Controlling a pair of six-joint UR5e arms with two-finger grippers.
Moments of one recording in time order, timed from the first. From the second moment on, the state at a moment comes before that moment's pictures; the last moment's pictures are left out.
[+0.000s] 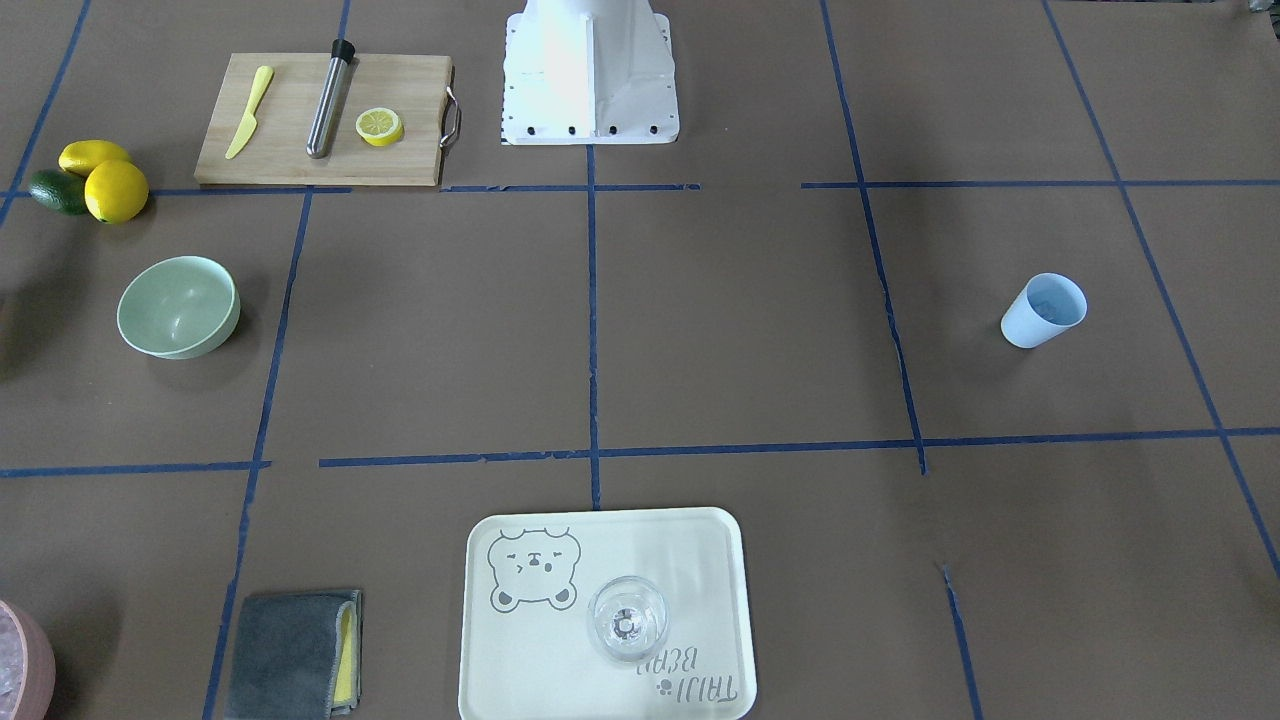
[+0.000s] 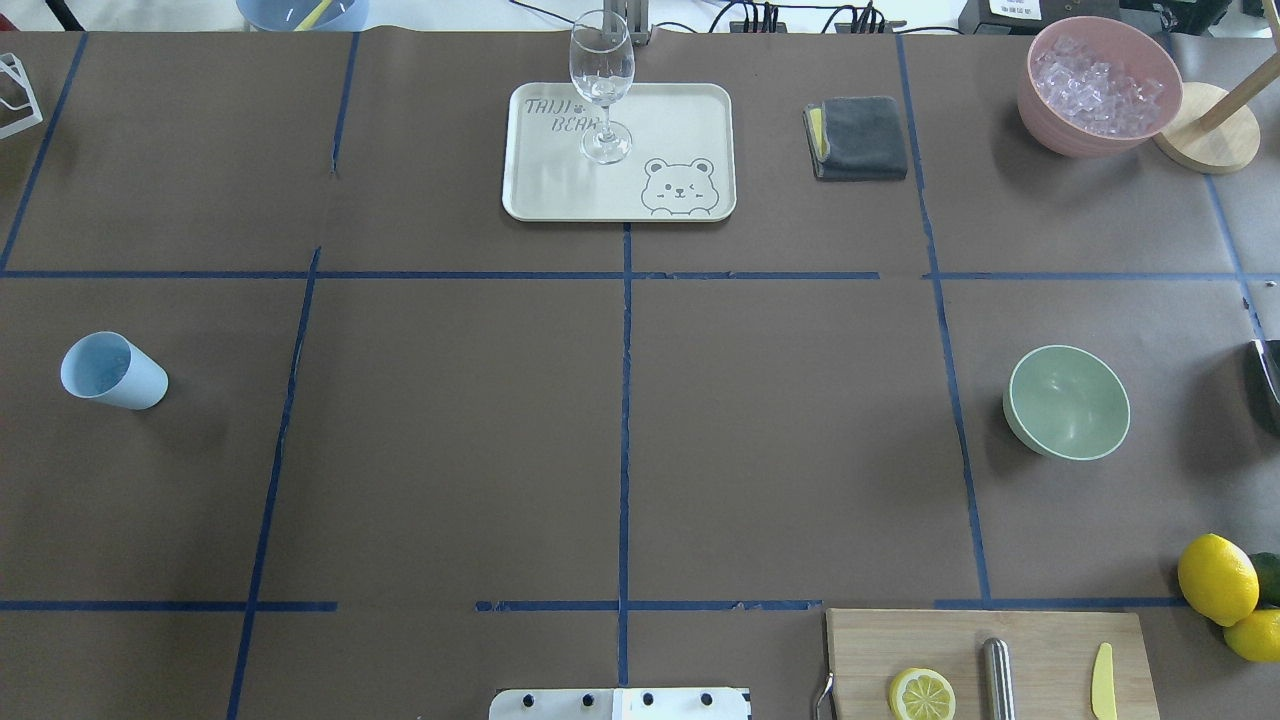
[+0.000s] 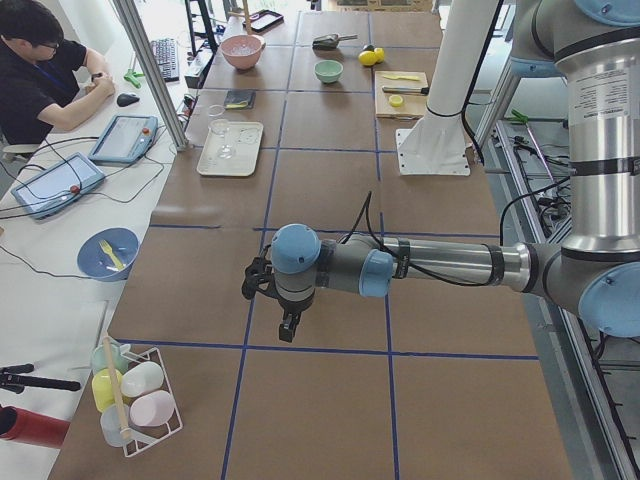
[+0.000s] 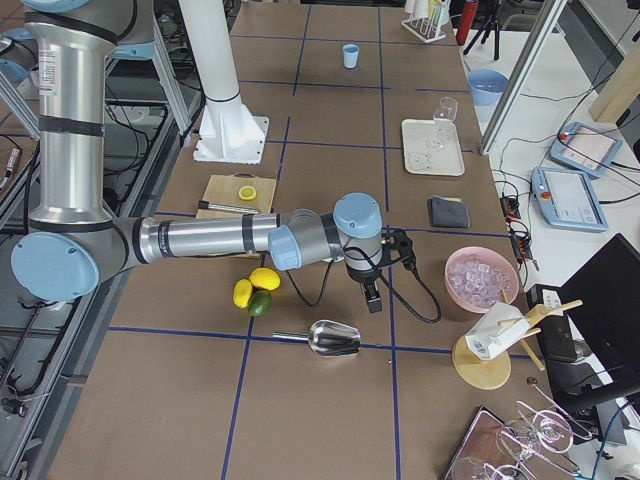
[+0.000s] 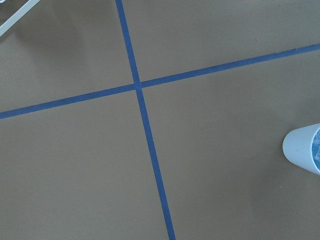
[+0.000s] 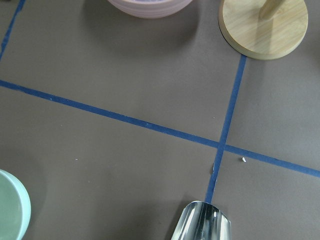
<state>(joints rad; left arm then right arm) -1.54 -1.43 -1.76 -1.68 -2.41 0.10 1.49 -1.65 1.78 -1.36 2.36 0.03</state>
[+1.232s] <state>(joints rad) -1.54 -1.43 -1.76 -1.68 -2.41 0.10 0.96 -1.64 1.66 -0.82 2.16 0.62</state>
